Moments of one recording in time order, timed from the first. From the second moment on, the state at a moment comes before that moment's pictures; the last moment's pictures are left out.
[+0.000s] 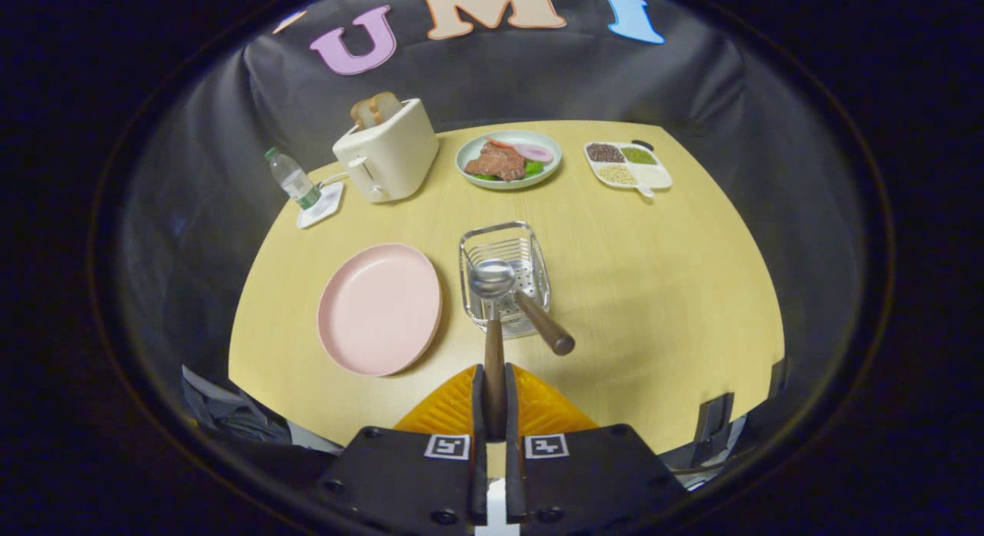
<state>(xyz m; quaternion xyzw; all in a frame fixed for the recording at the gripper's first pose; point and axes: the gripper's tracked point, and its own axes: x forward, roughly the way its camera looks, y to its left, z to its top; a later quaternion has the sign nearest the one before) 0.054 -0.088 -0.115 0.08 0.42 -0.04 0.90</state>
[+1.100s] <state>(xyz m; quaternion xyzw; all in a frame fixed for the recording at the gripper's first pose) 0.041 -0.059 -0.016 0.05 0.25 -0.04 0.97</state>
